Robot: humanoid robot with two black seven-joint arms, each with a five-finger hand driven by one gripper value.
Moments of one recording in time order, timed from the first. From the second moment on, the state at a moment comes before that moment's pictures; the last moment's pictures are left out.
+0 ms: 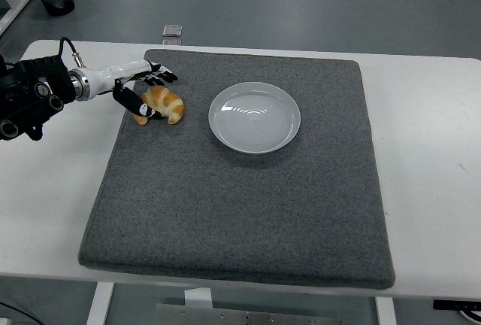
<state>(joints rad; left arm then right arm) -1.01 0.55 -0.20 -0.75 1.04 -0.19 -0.29 0.10 0.00 -0.14 0.22 0.04 0.04 -0.05</state>
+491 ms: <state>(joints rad) -1.01 0.53 -0.17 -0.72 1.04 -0.18 -0.31 0.10 0.00 -0.14 0.22 0.04 0.04 -0.05</state>
